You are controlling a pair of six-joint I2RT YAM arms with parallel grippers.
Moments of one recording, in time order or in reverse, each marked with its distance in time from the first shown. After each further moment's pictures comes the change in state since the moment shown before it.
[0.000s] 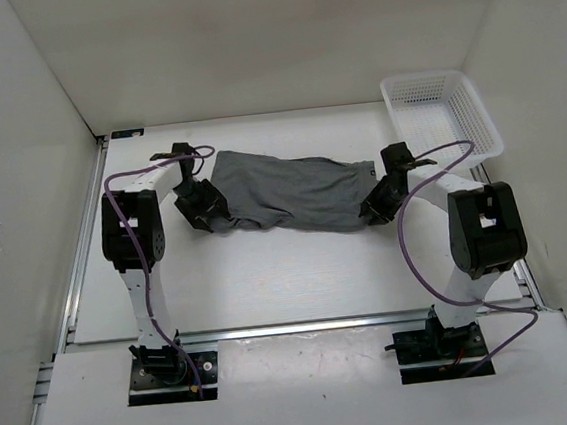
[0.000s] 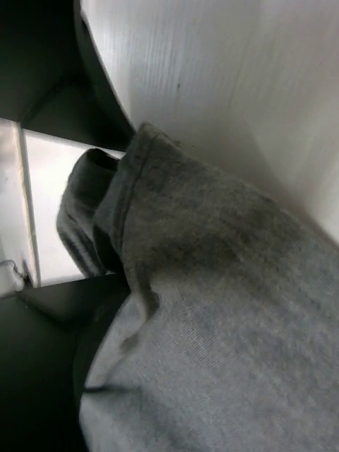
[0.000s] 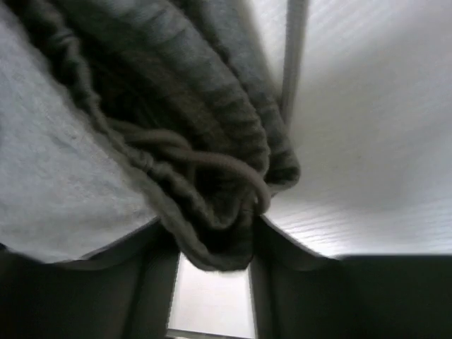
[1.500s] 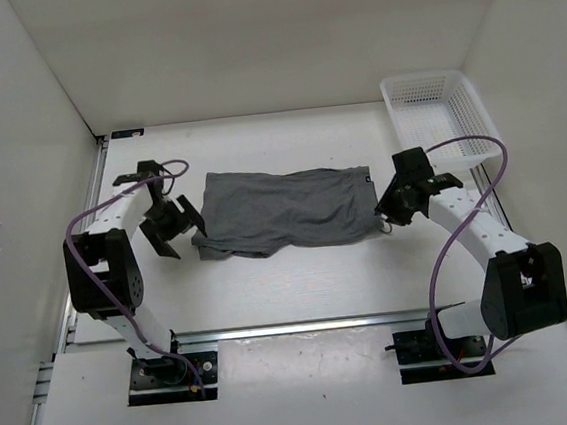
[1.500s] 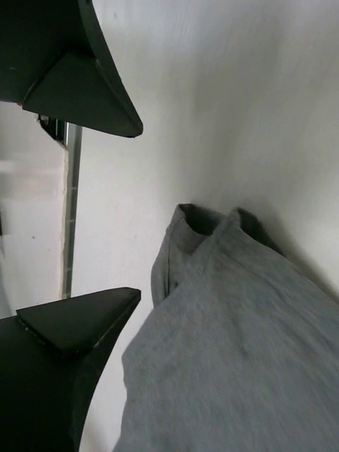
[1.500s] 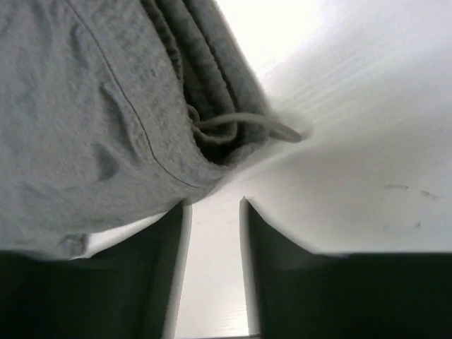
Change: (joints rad) left arm 0.129 -0.395 -0.303 -0.089 -0.082 0.163; right arm 0.051 -0.382 -0.130 -0.064 0.191 -0.119
